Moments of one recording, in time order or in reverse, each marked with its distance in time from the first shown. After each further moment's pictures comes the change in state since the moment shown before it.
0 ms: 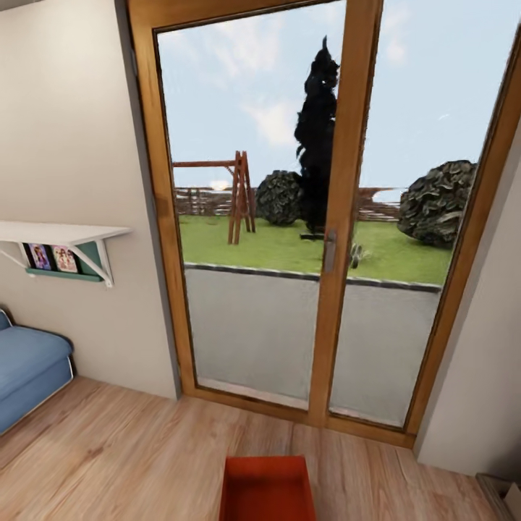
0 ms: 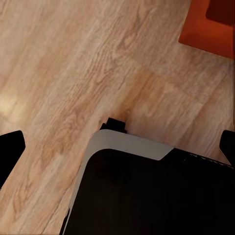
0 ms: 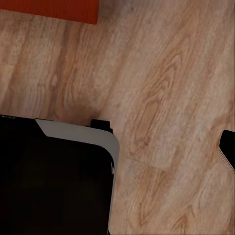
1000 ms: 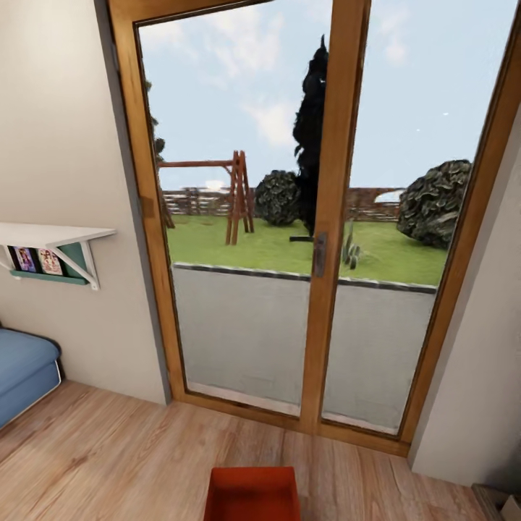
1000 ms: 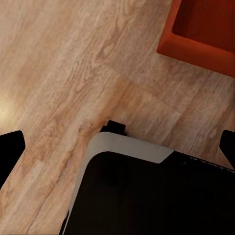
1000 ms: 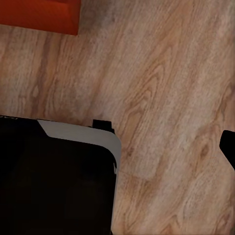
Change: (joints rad) left arm 0.000 -0.001 0.004 -0.003 0.002 -0.009 0.005; right arm 0.000 0.007 -0.003 0.000 -0.001 0.000 -0.005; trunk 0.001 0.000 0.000
